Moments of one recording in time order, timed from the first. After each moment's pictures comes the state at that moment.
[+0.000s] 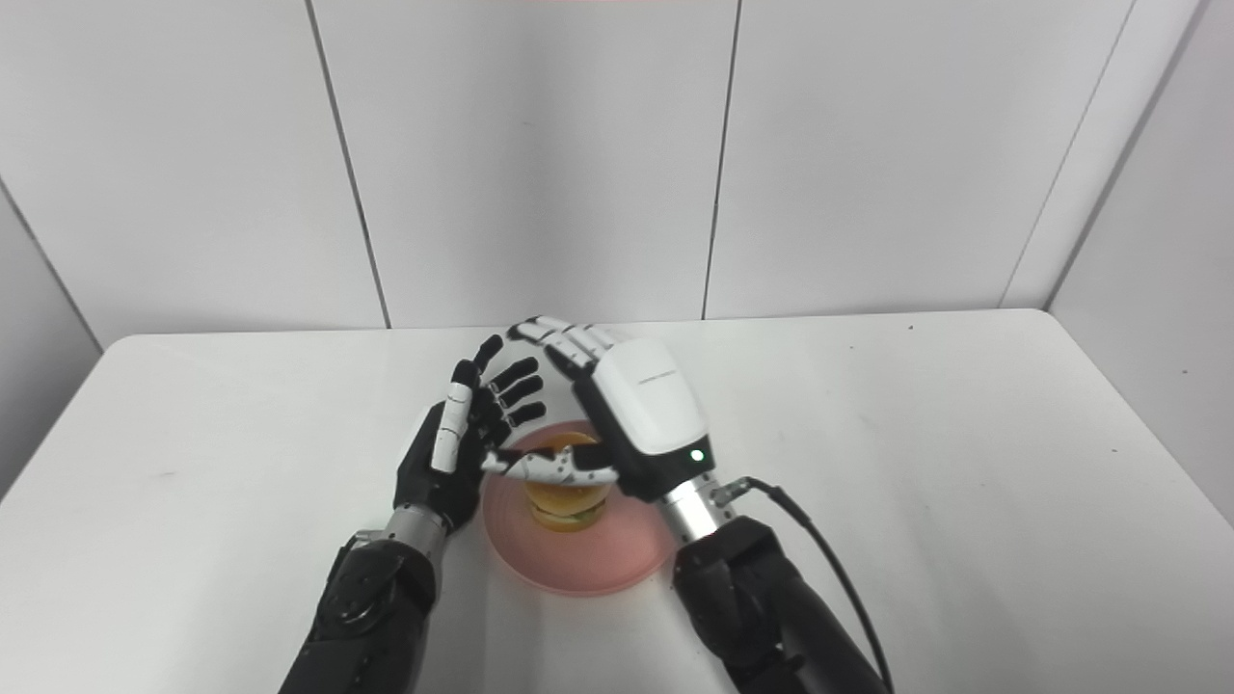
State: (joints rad) left arm -0.59 -0.12 0.03 0.70 -0.19 -0.22 -0.22; right arm -0.45 -0.21 0.32 0.04 -0.81 -0.14 -0.25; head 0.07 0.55
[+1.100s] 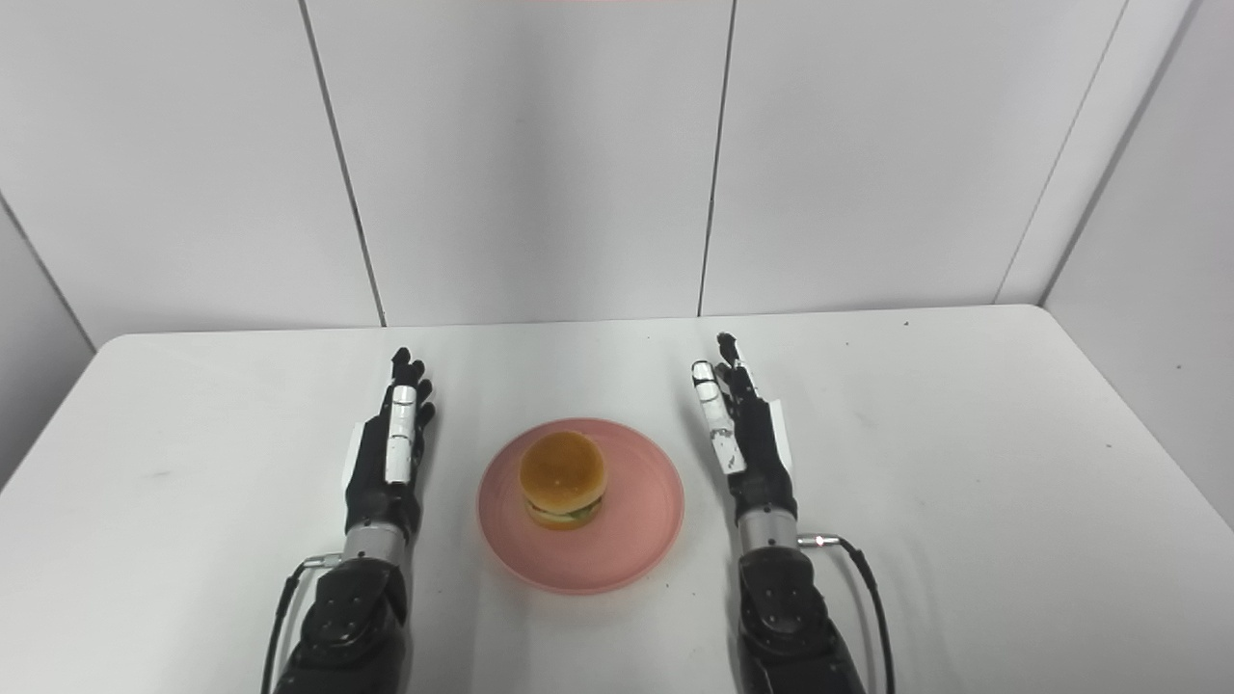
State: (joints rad) left arm -0.50 -0.10 0.02 0.52 0.01 -0.11 0.11; right arm -0.42 -0.05 -0.04 0.38 -0.13 -0.14 -0.19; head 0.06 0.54
